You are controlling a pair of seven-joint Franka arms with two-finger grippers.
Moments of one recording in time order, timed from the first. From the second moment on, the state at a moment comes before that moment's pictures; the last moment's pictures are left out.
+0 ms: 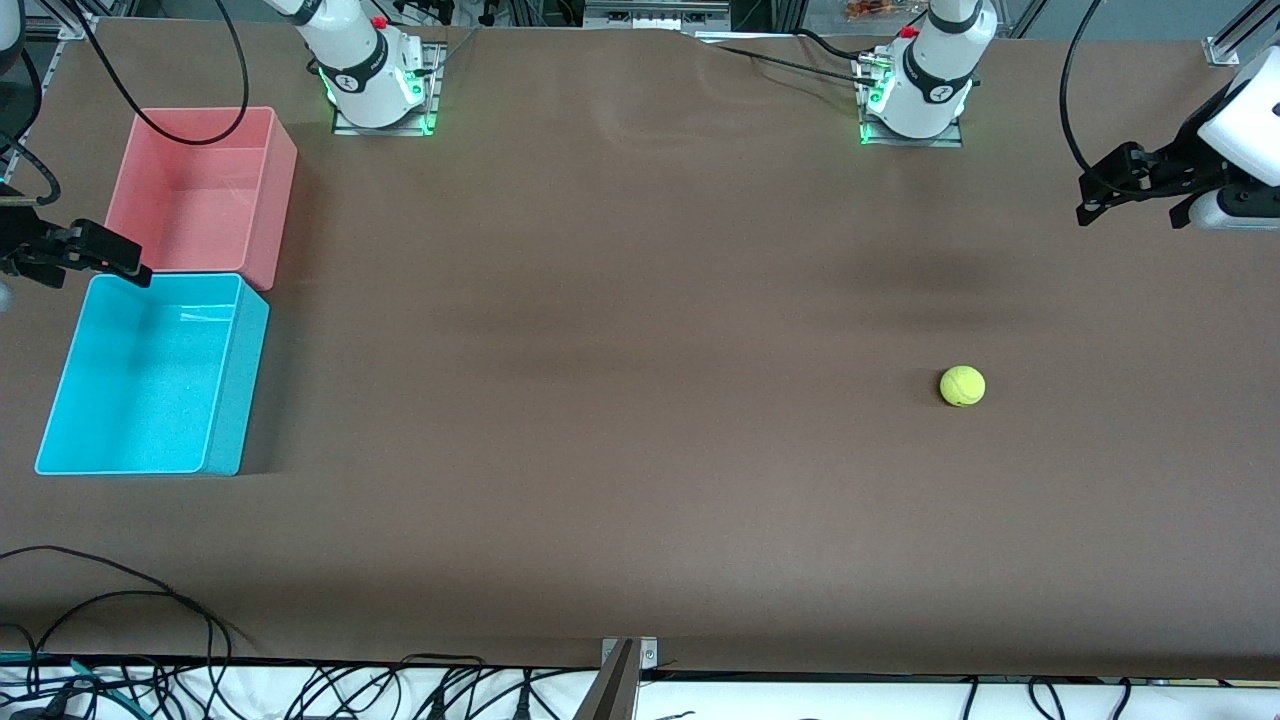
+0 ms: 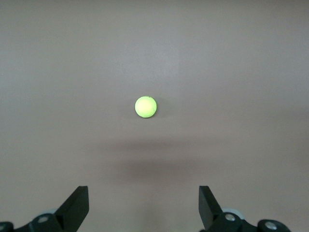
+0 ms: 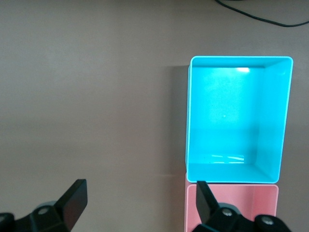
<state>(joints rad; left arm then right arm) -0.05 -0.06 -0.01 -1.60 0.01 1.51 -0.04 0.13 0.12 -0.20 -1.50 0.04 1.60 -0.09</state>
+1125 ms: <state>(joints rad) -0.05 -0.02 -0.02 -1.55 0.01 1.53 -0.11 0.13 0.12 -0.20 -1.50 0.02 1.60 -0.09</state>
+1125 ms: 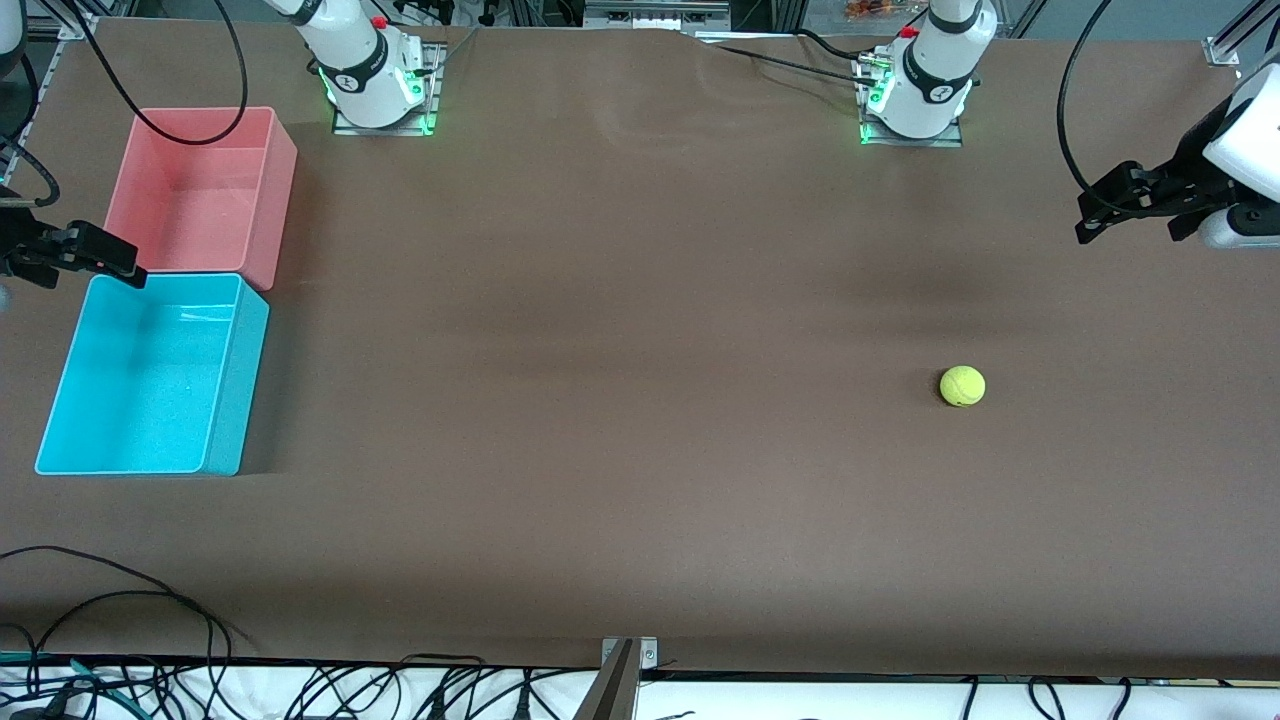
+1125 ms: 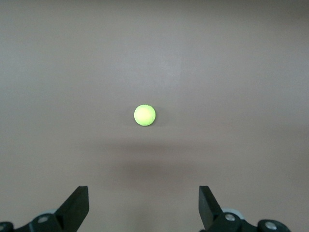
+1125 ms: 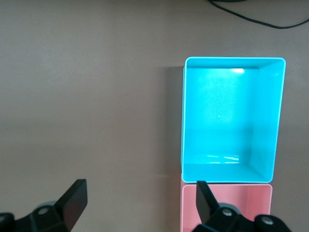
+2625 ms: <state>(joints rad) -0.05 -0.01 -0.01 -1.55 0.01 1.51 -0.11 0.13 0.12 -0.21 -1.50 0.02 1.61 -0.09</state>
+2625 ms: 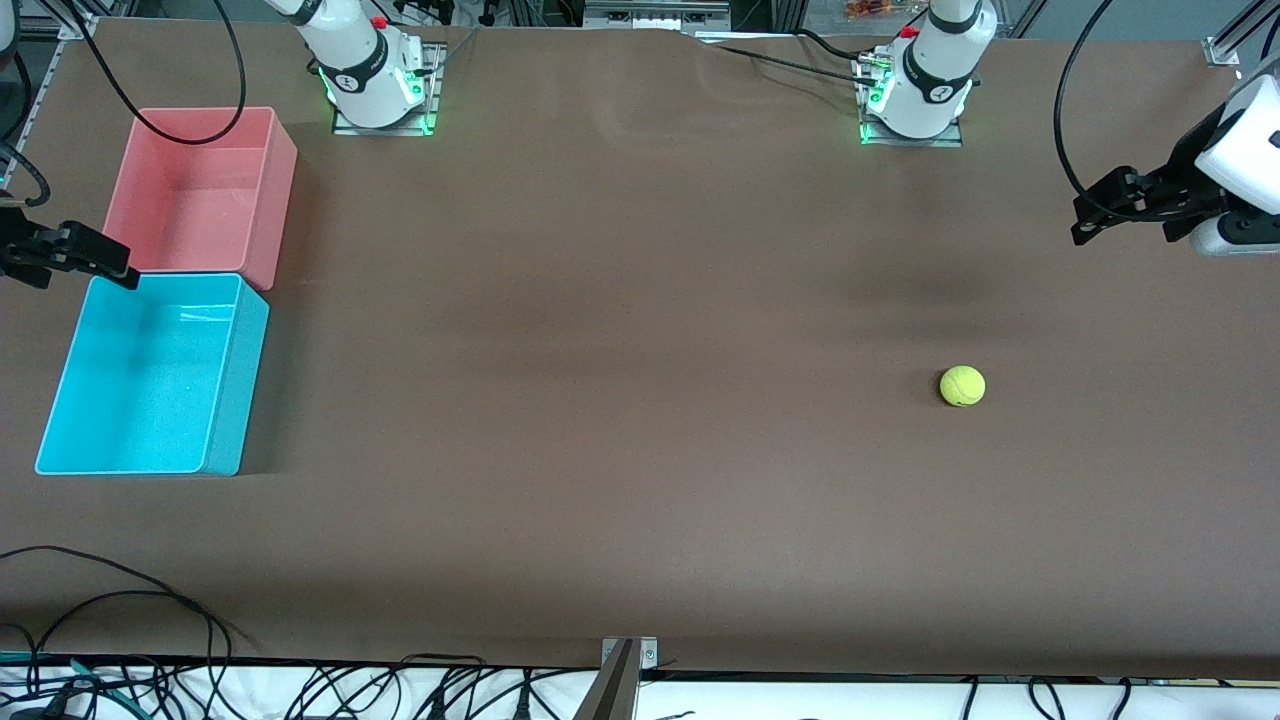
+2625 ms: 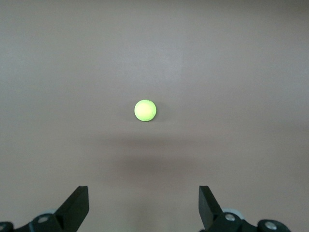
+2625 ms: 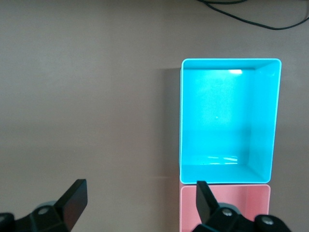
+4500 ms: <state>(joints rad) -0.04 0.01 -0.01 -1.55 0.02 1.51 -0.11 0.13 0.12 -0.21 -1.50 0.02 1.61 -0.08</state>
